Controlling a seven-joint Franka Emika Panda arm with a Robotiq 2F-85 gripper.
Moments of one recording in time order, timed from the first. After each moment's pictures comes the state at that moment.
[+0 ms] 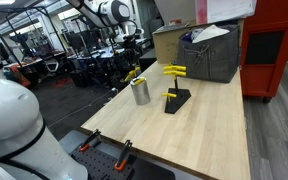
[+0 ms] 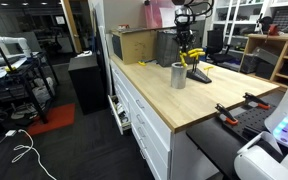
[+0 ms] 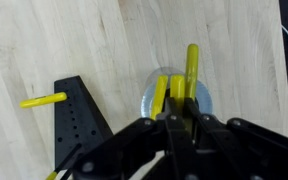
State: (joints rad) arm 0.05 0.21 -0.01 -1.99 0.03 2.04 0.26
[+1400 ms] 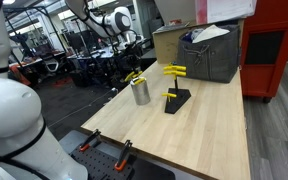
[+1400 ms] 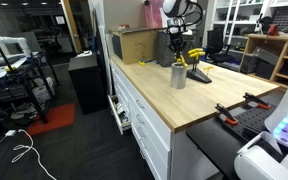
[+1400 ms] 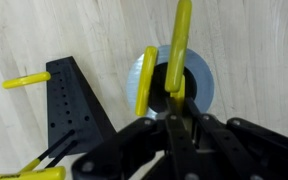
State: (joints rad) arm 0.10 0.36 -0.01 -1.89 -0.07 2.11 0.38
